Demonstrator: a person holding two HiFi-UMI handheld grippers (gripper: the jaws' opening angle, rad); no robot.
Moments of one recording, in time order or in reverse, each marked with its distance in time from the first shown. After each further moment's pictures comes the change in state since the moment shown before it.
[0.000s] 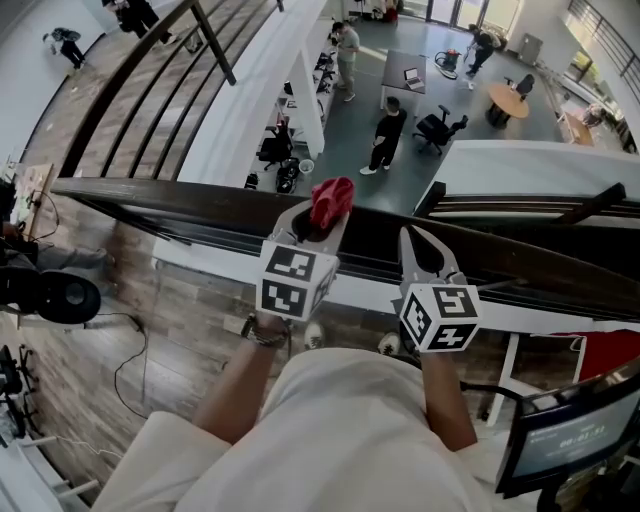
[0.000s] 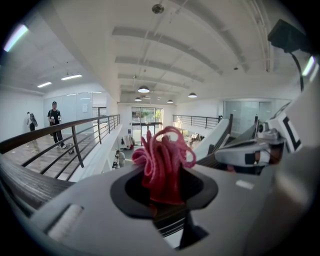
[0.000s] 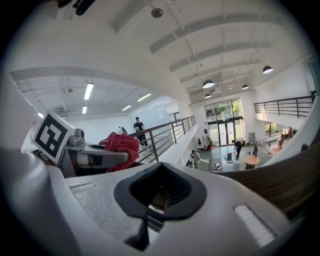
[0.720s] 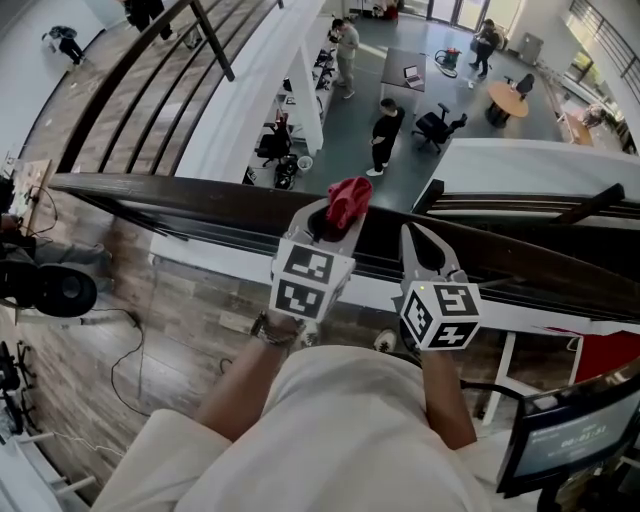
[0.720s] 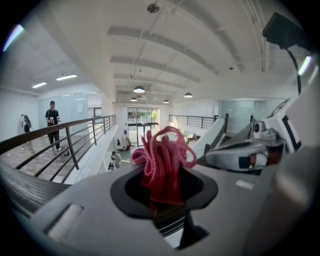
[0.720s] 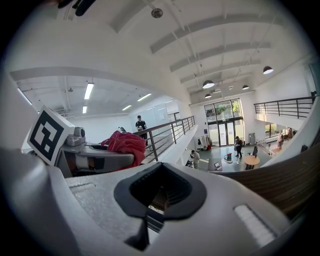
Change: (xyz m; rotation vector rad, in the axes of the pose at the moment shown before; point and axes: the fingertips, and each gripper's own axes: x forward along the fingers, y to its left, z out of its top) left arm 0.011 -0.038 0.003 0.023 0.006 -0.055; right arm -0.006 -0.008 -0.003 -0.004 0.000 0.000
